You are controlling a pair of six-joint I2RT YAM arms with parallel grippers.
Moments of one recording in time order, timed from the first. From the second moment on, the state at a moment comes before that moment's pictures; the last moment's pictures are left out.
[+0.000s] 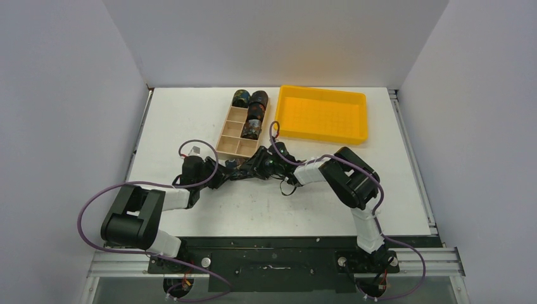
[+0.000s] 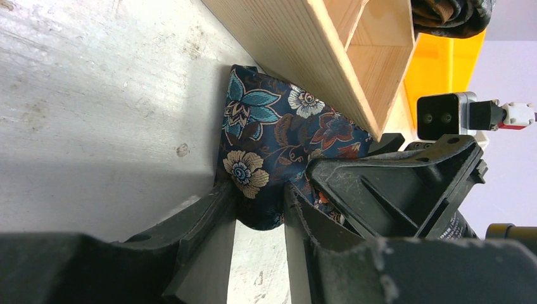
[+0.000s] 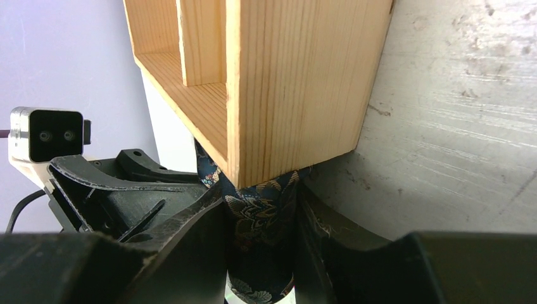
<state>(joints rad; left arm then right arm) -0.24 1.48 0.37 0.50 0.23 -1.07 0.75 2.09 1.05 0.49 -0.26 1.18</state>
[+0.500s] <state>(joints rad) -0.24 1.21 0.44 0.20 0.23 -1.03 0.76 1.96 0.99 0.37 -0.29 1.06</state>
